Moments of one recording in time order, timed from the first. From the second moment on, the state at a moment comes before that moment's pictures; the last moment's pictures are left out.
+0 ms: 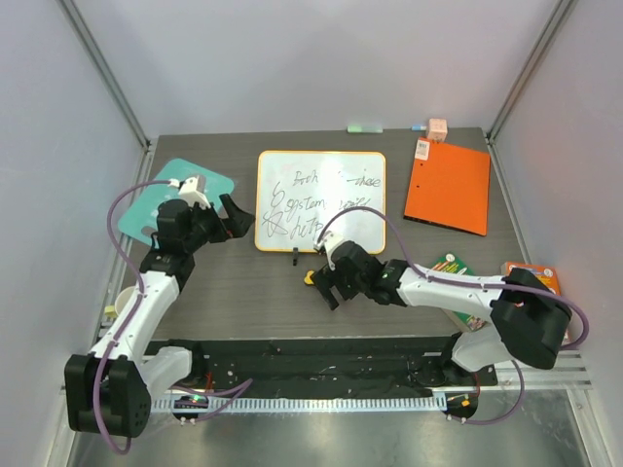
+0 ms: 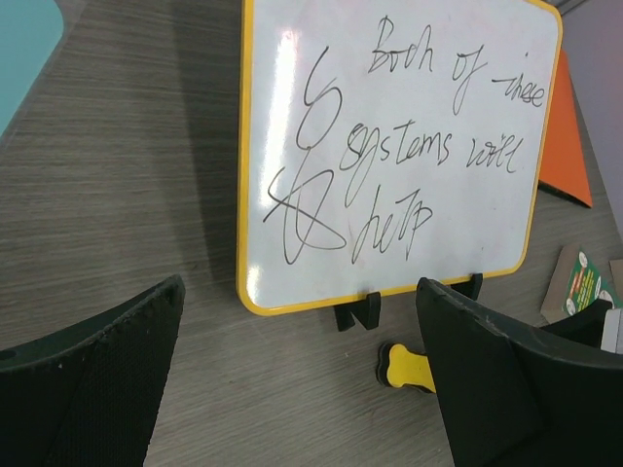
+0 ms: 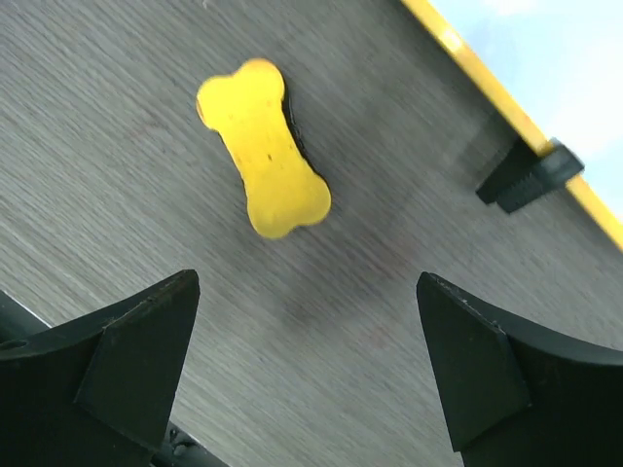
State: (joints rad) left arm -0.10 1.03 0.67 -0.02 0.33 -0.42; right arm 0.95 1.39 0.73 -0.19 0.14 0.17
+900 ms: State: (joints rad) left arm -0.10 1.10 0.66 -0.03 0.36 -0.42; right arm 0.95 1.71 0.94 -0.13 0.09 0.10
